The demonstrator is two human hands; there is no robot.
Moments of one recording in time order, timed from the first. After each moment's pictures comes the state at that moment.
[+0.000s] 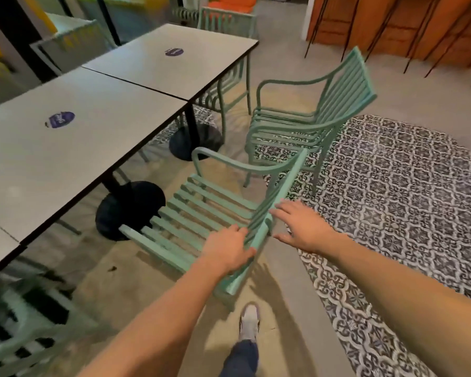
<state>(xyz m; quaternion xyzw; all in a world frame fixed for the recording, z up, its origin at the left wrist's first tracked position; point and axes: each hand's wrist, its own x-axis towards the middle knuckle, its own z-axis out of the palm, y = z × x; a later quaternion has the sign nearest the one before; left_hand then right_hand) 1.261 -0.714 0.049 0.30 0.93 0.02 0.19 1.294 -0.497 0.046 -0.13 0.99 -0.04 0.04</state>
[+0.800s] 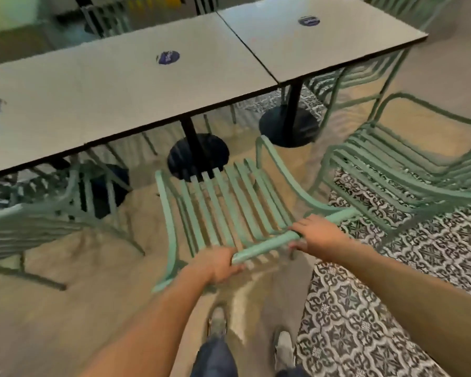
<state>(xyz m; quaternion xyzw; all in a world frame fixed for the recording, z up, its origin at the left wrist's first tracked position) 1.234 -0.609 -0.011 -0.01 0.95 0.11 0.31 1.100 -0.362 -0.003 -0.41 0.89 0.03 0.20</state>
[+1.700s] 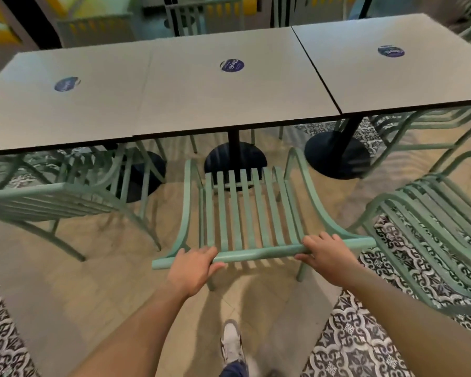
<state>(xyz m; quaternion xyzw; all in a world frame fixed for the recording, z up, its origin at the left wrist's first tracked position) 1.240 -0.692 -0.017 -0.14 0.98 0.07 0.12 1.022 -0.430 -0.025 -0.48 0.87 0.03 0.08</state>
